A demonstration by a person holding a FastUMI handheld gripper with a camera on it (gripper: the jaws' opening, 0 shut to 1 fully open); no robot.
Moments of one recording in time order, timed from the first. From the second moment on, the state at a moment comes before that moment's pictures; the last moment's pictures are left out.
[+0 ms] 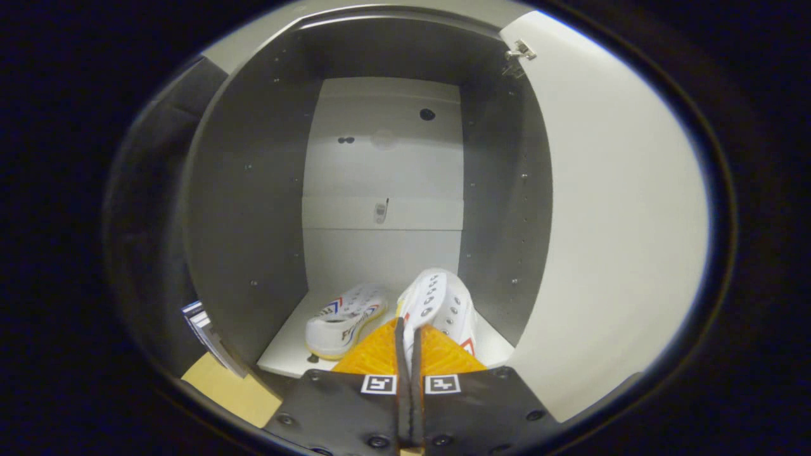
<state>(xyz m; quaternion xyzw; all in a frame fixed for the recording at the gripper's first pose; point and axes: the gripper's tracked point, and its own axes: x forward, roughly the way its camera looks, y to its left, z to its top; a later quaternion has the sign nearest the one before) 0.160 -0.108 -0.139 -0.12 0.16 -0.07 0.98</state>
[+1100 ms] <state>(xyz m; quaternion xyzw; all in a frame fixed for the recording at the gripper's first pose) 0.302 -0.156 -0.233 -0.14 0.25 -0.06 0.96</state>
